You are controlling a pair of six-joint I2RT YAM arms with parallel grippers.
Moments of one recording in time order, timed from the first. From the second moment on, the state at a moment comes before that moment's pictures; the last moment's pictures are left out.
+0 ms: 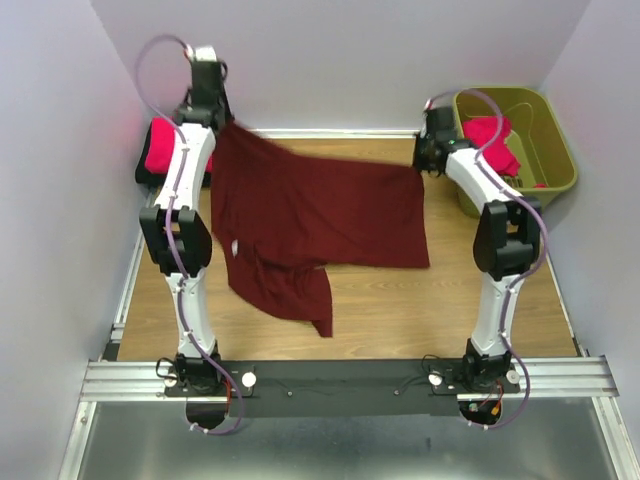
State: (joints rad) left arm -0.06 2.15 2.18 -0.61 -0.27 -0.18; right arm 0.17 2.11 1.75 -0.47 0.09 0.17
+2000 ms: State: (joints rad) left arm -0.06 2.01 1.69 -0.18 0.05 0.06; right arm 0.17 1.71 1.12 0.04 0.24 -0.24
